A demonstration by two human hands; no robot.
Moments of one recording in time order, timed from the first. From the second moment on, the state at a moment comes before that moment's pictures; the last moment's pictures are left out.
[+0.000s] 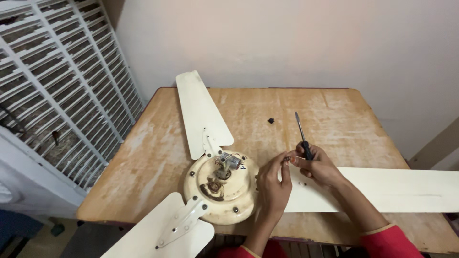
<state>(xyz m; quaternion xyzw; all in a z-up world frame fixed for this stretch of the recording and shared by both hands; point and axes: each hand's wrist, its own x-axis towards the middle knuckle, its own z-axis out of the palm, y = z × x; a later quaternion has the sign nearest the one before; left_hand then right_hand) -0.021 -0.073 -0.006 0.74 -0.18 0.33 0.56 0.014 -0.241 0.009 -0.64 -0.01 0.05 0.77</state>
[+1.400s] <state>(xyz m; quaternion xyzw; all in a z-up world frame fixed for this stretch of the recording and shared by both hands) -0.064 0.046 -0.007 0.91 -0.24 0.15 0.29 0.024 -0.210 0.001 -0.94 -0.06 -0.01 0.32</state>
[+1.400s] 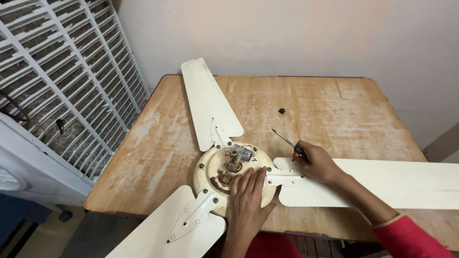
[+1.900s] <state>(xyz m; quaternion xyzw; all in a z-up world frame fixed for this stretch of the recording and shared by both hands) -0.064 0.044 -0.008 0.90 -0.24 0.17 0.31 0.005 -0.193 0.007 -0.95 -0.08 -0.03 0.31</state>
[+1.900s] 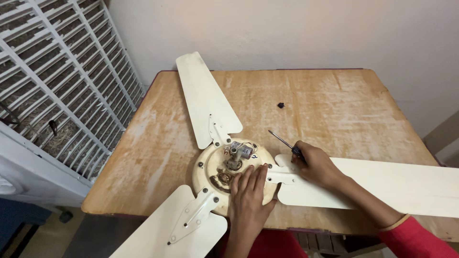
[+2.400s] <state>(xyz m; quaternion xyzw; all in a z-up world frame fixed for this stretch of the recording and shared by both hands) -0.064 0.037 -0.021 0.91 -0.24 0.18 0.28 -0.011 -0.173 0.022 -0.93 -0.09 -0.04 0.34</state>
